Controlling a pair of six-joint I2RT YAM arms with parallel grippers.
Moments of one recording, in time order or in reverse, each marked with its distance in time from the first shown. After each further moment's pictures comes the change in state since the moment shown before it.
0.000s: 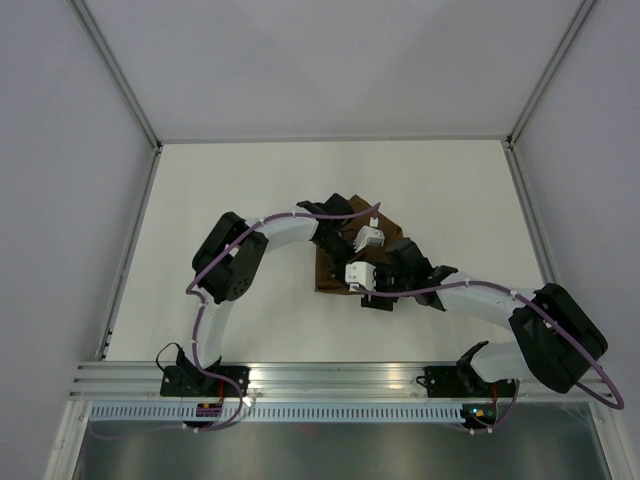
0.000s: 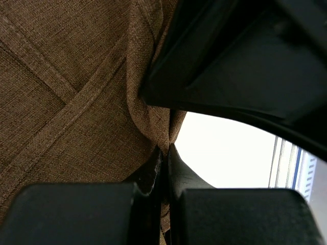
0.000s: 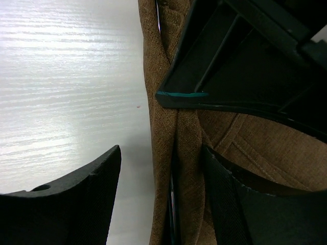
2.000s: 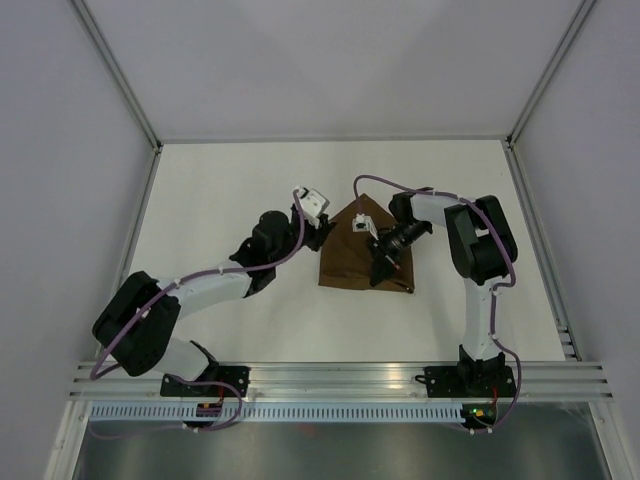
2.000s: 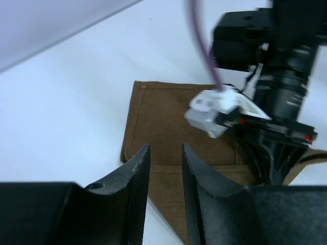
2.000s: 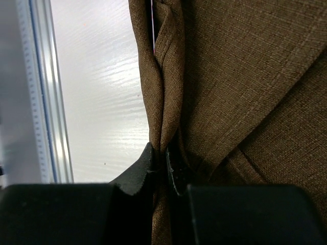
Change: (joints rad) left arm 0.081 -0.697 -0.762 1.247 -0.692 -0.522; right arm -0.333 0.759 0.789 -0.960 -0.510 -0.172
